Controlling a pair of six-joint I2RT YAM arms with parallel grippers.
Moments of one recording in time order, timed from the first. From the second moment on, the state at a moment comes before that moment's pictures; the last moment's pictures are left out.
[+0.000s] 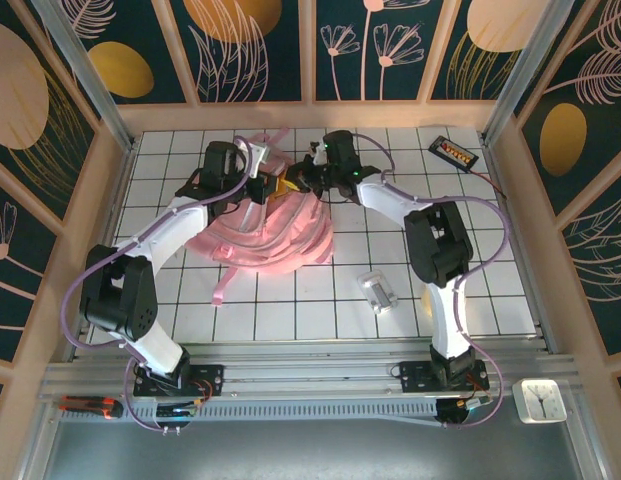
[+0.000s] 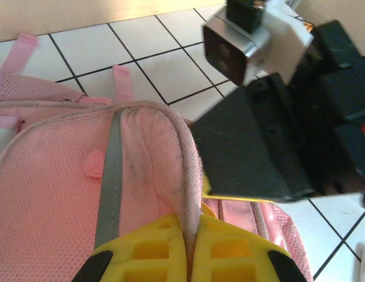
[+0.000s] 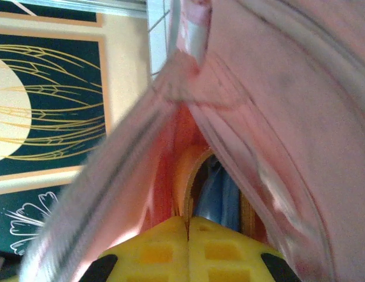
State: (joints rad) left arm -0.34 1.64 1.22 -0.16 0.39 -0.10; right arm 0.54 2.13 1.66 -0.05 -0.67 1.06
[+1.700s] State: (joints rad) left arm -0.23 1.01 0.55 -0.01 0.13 -1.12; right arm 0.96 2.00 1.67 -0.65 0.02 0.43
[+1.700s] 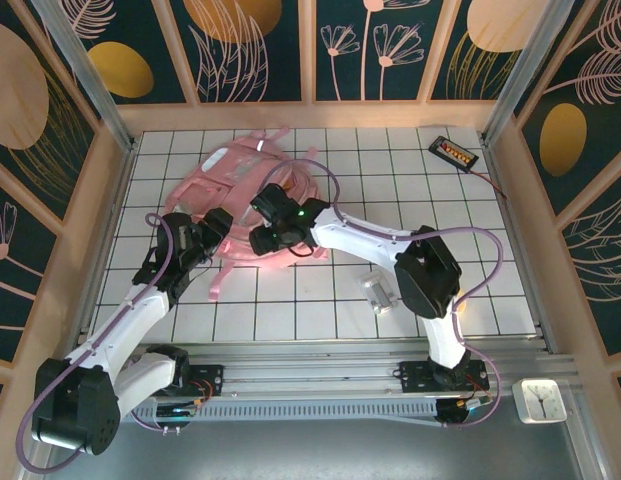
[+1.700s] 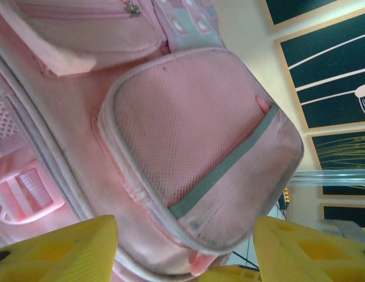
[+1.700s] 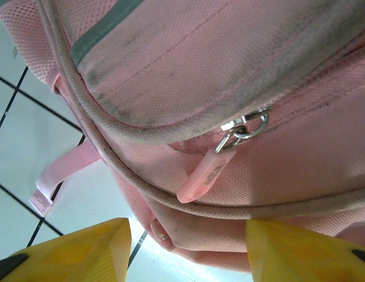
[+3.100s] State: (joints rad) left arm -0.17 1.01 0.55 0.00 0.24 -1.13; right arm 0.97 2.23 2.02 -0.89 0.19 0.45
